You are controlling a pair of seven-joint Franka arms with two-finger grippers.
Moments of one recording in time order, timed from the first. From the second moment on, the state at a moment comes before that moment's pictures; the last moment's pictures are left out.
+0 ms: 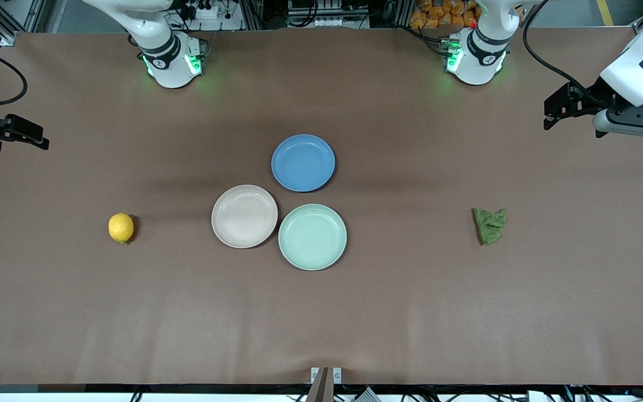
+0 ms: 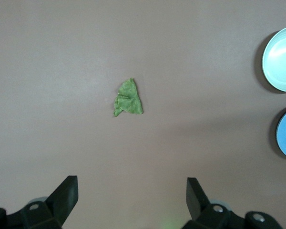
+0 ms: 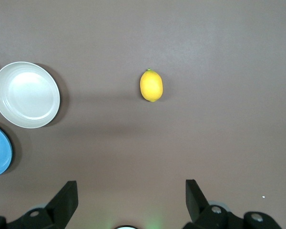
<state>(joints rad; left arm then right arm) 0.03 -0.09 -0.16 -1.65 -0.03 1.56 0.04 -0.10 0.00 0.01 -1.61 0.00 1.51 -0.12</state>
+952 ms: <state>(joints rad) 0.03 0.01 -0.16 -1.66 -0.04 1.56 0.04 -0.11 0.00 0.01 -1.62 0.00 1.51 -0.12</state>
